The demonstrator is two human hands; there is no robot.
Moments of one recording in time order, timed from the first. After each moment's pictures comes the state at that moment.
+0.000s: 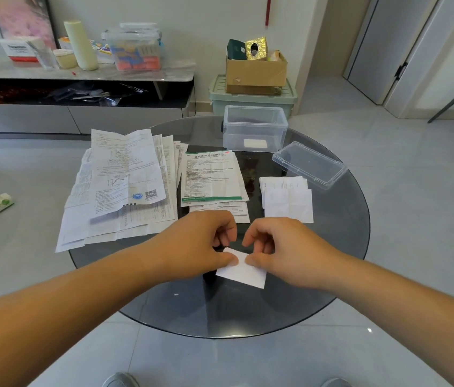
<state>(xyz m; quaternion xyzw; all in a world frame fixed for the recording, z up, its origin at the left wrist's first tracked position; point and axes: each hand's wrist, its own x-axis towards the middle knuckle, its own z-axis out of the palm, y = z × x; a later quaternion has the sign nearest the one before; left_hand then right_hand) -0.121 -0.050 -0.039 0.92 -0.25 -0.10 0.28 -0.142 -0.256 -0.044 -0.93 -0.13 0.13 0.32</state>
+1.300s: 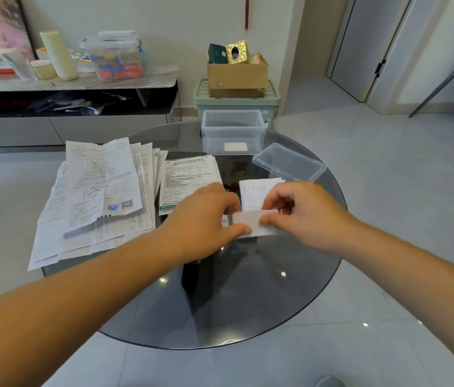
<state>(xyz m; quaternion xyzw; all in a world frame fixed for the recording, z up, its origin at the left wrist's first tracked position) -0.094 -0.101 -0.028 0.94 -0.26 0.00 0.21 -0.116 -0.312 -0.021 -0.93 -0.09 -0.01 0.34</state>
